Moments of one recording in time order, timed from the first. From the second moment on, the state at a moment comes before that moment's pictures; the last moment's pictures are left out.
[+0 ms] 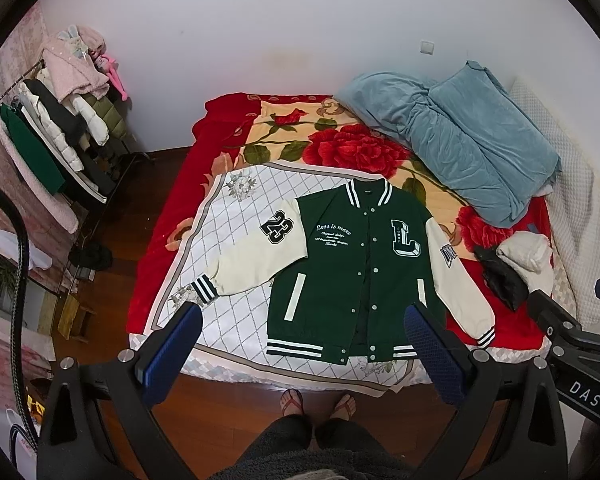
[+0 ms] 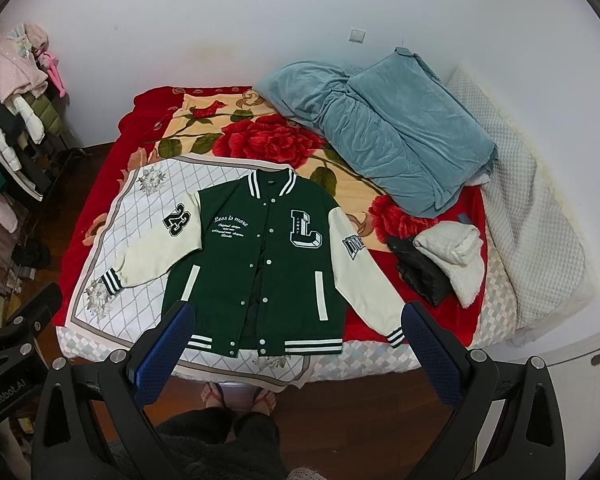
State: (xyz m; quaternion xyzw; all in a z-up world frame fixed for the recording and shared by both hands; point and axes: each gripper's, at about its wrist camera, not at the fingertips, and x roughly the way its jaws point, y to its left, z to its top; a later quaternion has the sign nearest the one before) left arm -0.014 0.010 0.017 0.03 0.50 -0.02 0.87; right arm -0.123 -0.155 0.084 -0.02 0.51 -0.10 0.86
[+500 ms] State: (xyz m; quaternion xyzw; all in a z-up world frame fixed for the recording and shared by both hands) left arm 0.056 0.014 -0.023 0.06 0.42 -0.01 0.91; right arm -0.084 -0.194 0.021 0.06 0.46 -0.16 0.87
